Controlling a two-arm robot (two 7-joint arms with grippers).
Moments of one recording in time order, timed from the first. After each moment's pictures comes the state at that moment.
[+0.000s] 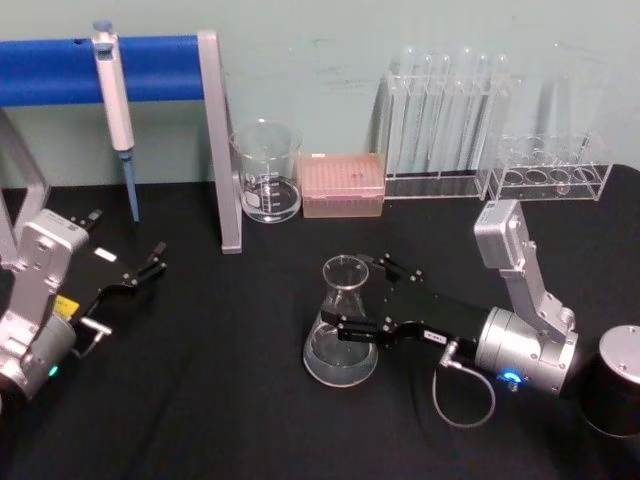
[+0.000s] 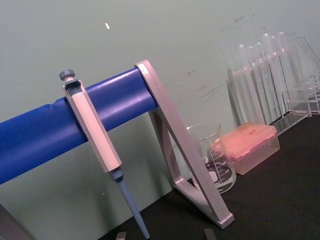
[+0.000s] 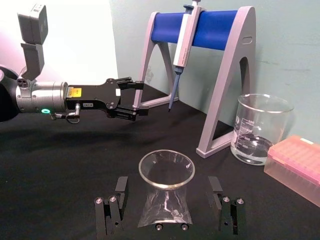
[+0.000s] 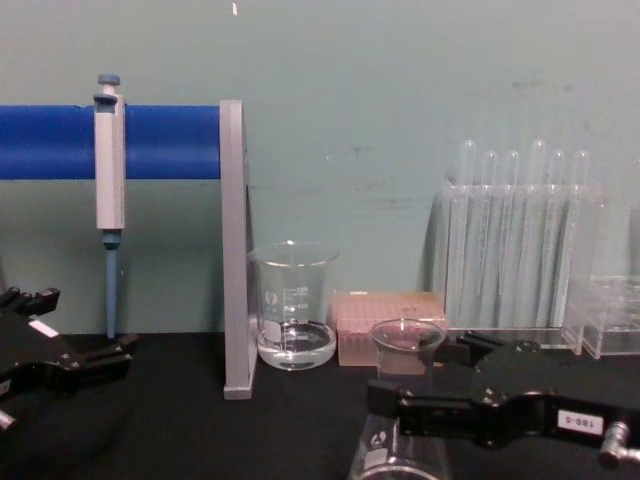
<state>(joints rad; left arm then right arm) -0.20 0.60 0.45 -1.41 -0.25 -0.12 0.03 0.29 0.46 -0.51 -1.40 0.46 -0.04 0.64</state>
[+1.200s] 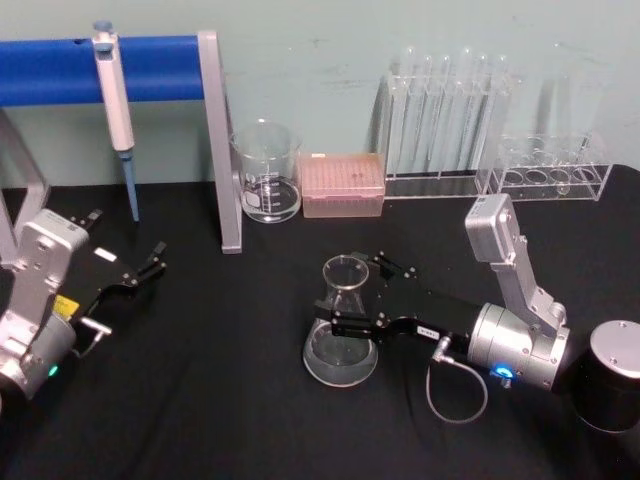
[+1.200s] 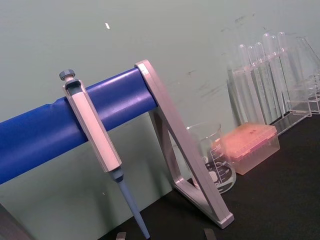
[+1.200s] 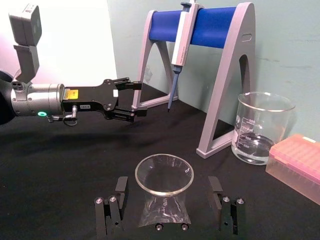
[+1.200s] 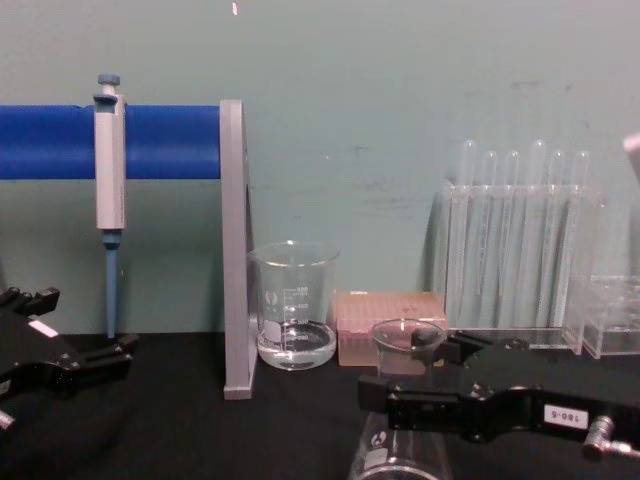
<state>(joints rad) -0.20 0.60 0.45 -1.41 -0.25 -0.12 0.03 0.31 0.45 -0.52 -1.39 0.47 -0.02 0.63</state>
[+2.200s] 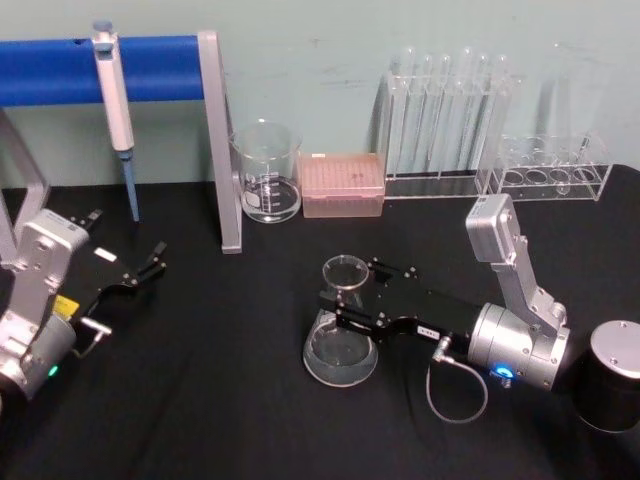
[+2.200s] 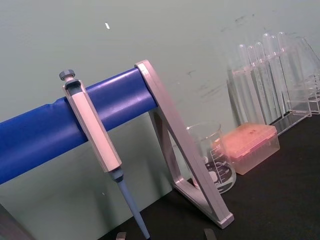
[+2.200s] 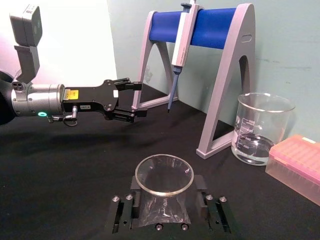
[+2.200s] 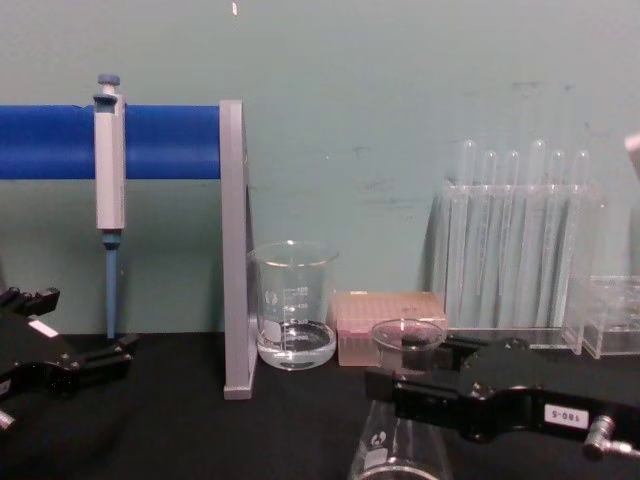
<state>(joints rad) -0.20 0.60 0.45 -1.41 -0.25 -0.12 0.03 0.31 0.45 -0.52 -1.39 0.47 -0.03 0.63</state>
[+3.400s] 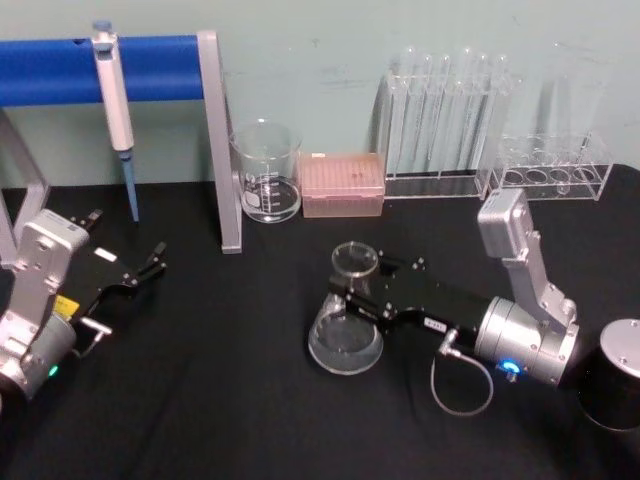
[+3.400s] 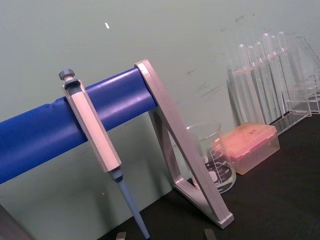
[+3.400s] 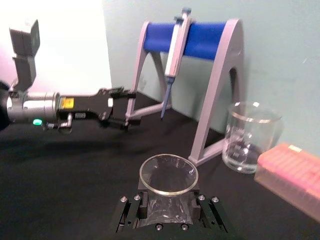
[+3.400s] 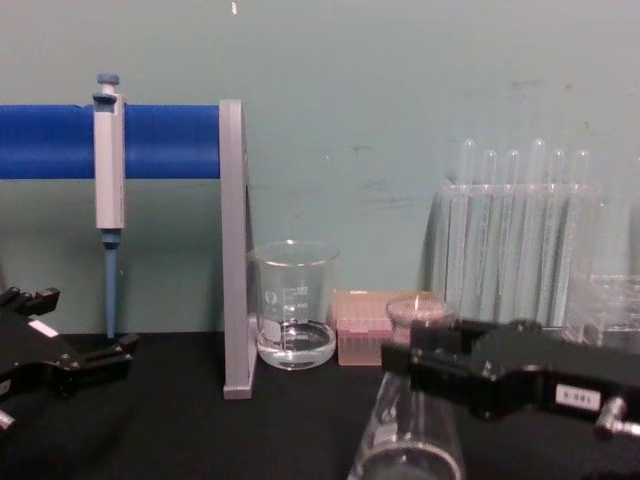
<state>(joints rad) -0.20 0.60 0.45 -1.41 -0.25 -0.12 0.03 0.30 0.46 -0.51 -1.41 0.48 -0.05 0.61</state>
